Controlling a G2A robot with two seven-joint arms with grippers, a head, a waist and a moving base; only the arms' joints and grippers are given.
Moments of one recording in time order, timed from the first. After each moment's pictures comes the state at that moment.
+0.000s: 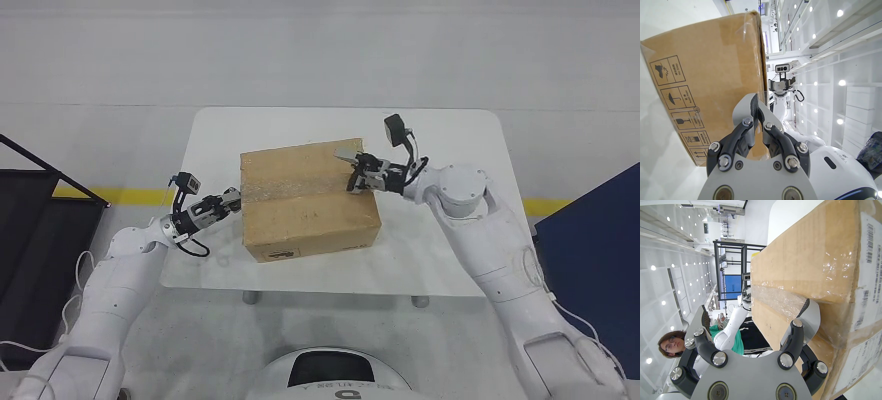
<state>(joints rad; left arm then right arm) 1.10 -1.09 -1.23 -0.78 -0.67 -0.61 -1.21 -1.02 -1.20 1.12 -1.42 0.19 0.19 0.83</state>
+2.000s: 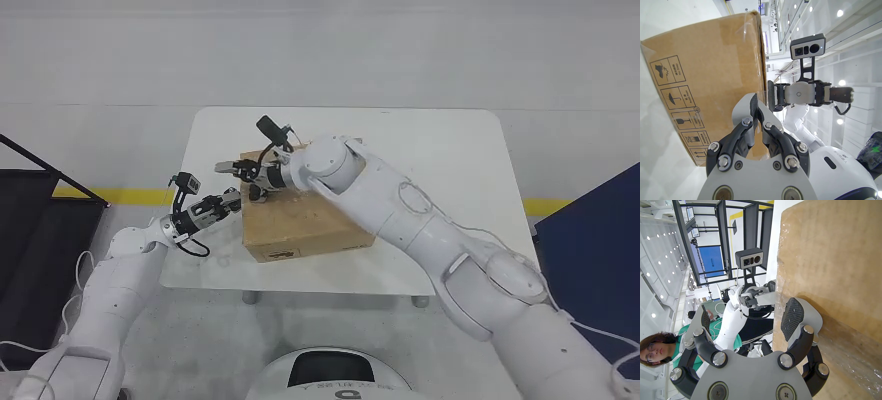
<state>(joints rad) 1.10 -1.09 -1.23 -0.78 -0.67 -0.61 -1.21 -0.52 -1.60 0.49 -0.87 0.39 0.26 0.69</state>
